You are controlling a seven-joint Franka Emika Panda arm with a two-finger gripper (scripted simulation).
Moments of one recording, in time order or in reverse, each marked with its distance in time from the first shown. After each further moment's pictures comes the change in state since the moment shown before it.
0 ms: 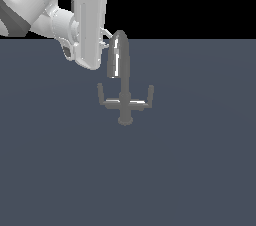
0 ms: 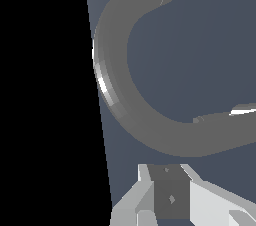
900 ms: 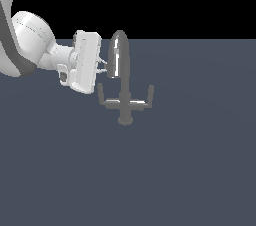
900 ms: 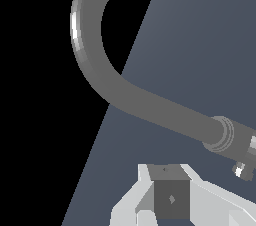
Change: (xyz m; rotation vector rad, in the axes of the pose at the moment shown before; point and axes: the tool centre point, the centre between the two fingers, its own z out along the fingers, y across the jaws) arm -0.014 0.087 -0.013 0.126 -0.080 -0.517
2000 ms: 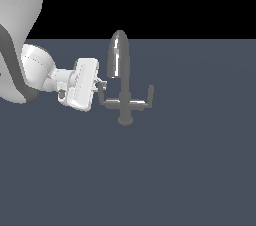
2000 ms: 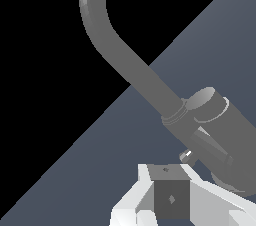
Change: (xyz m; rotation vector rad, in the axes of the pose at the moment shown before) arm -0.033 0.063 -0.008 0.083 -0.006 -0.396
